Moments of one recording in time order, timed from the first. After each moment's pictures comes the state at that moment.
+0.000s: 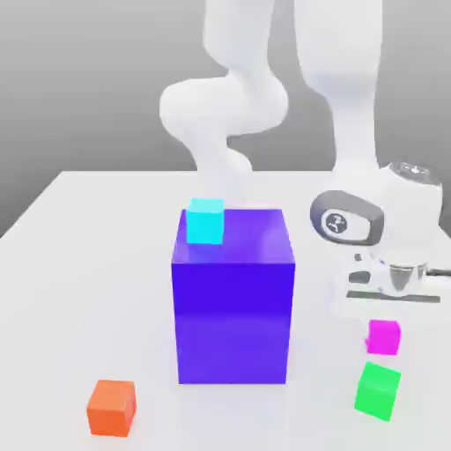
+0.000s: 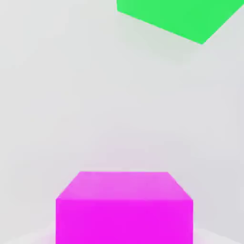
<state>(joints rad) 0.31 0.29 0.31 -2.69 -0.45 2.96 1.96</state>
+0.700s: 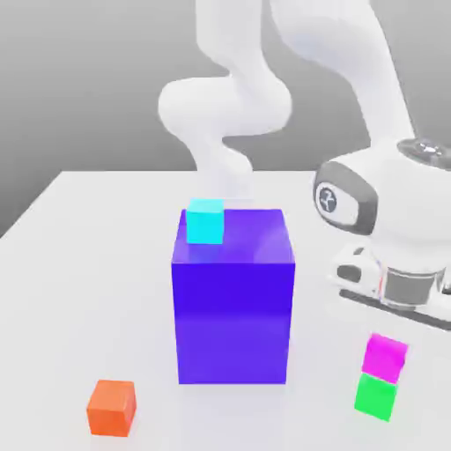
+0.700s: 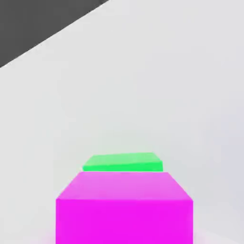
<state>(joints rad) 0.14 0.27 0.31 -2.49 -0.22 2.75 1.99</state>
